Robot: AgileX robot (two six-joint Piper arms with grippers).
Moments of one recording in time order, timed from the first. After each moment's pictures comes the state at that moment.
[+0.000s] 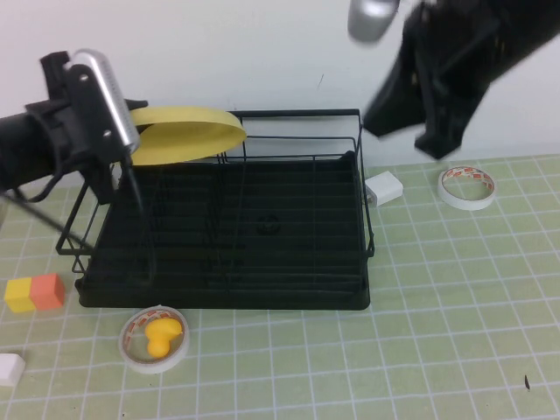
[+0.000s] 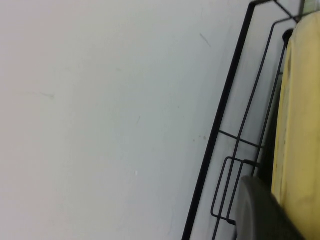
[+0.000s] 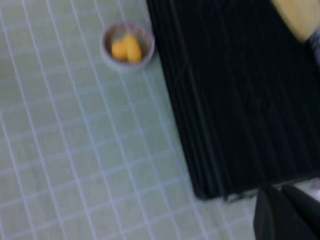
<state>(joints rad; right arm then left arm) 0.48 1.71 -1.93 0.33 1.30 -0.88 -0.03 1.61 -1.14 -1.69 0.52 2.90</state>
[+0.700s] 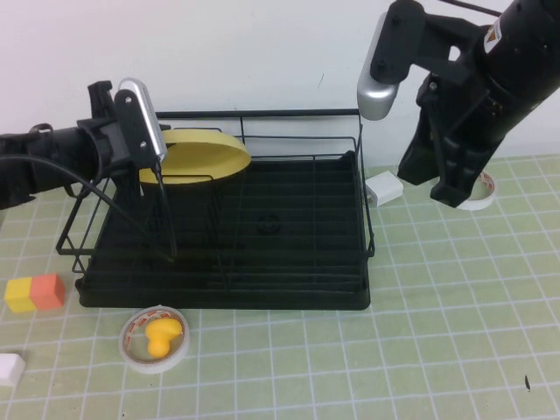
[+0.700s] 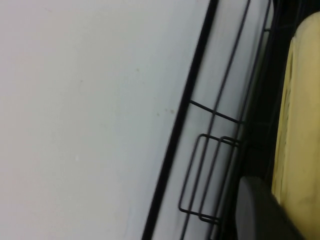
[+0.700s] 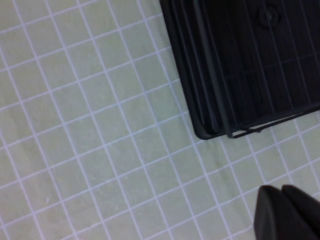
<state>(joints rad) 0.48 1.71 -1.78 0.17 1.28 -0.82 -0.03 1.97 -1.39 -1.69 0.52 2.93</state>
